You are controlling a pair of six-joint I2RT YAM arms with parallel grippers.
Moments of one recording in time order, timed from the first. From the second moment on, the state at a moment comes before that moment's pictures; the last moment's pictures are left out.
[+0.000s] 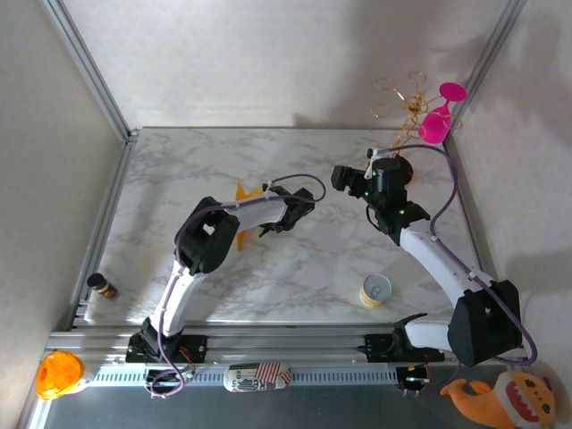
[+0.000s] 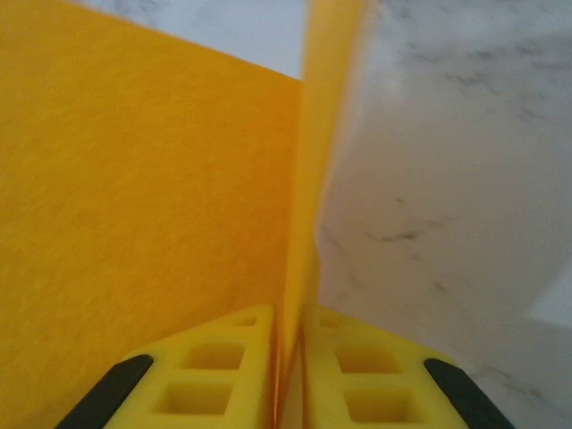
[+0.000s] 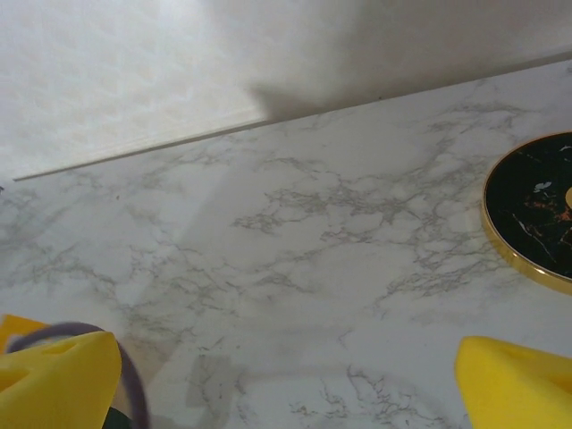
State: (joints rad) left arm -0.74 2.29 1.69 -1.03 -0.87 -0.67; right arm 0.36 1.28 0.93 -0.09 0.04 0.41
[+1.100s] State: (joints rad) left arm -0.78 1.85 1.31 -0.48 -0.21 -0.87; right arm 0.30 1.36 0.91 -0.08 -0.09 0.58
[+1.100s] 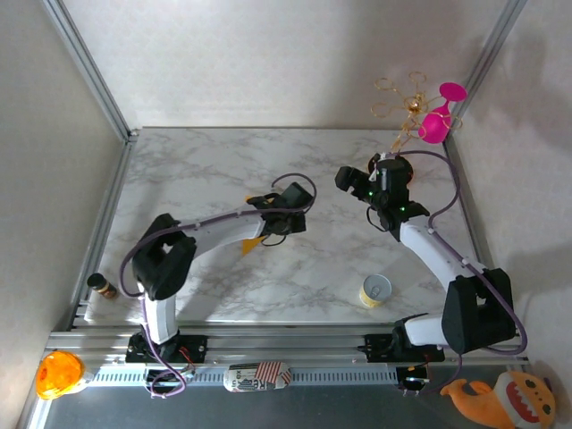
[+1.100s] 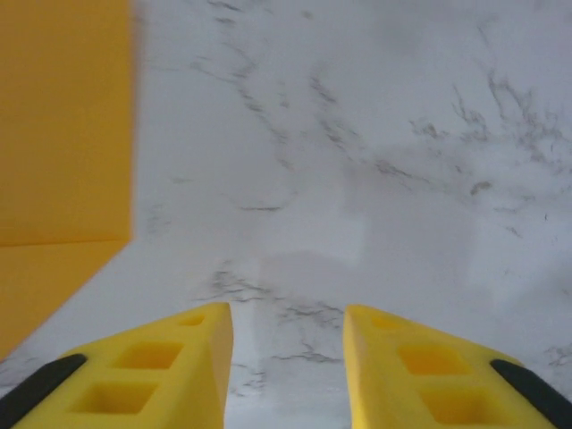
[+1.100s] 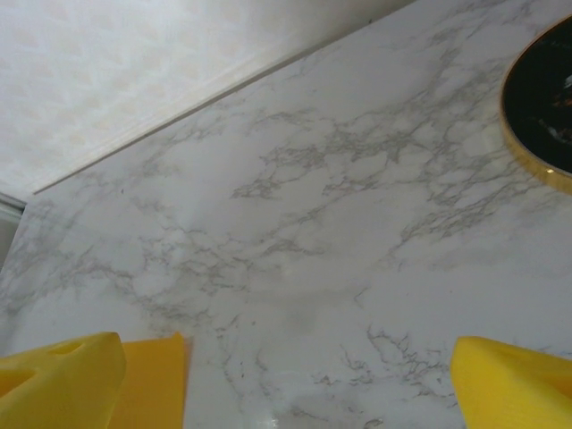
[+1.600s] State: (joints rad) left arm -0.57 1.81 1.06 -0.34 -0.18 -0.97; right arm 0.30 1.44 0.91 -0.06 -0.23 0.61
